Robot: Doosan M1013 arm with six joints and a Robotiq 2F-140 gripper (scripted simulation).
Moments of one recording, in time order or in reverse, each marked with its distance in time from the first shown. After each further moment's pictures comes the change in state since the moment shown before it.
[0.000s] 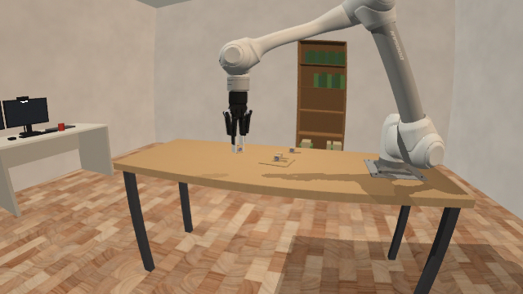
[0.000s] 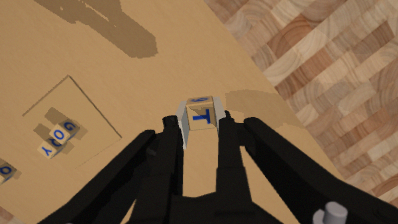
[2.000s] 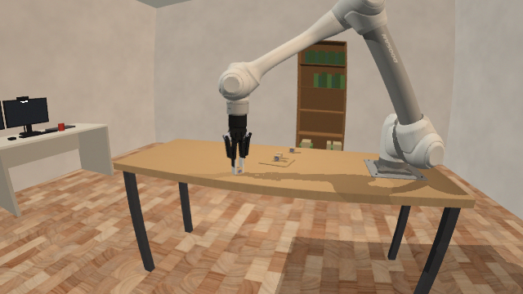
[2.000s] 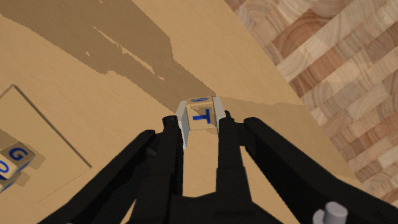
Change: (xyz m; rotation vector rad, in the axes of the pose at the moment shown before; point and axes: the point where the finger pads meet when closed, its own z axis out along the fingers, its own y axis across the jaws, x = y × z) arm -0.001 0.002 0.094 -0.004 -0.003 0.000
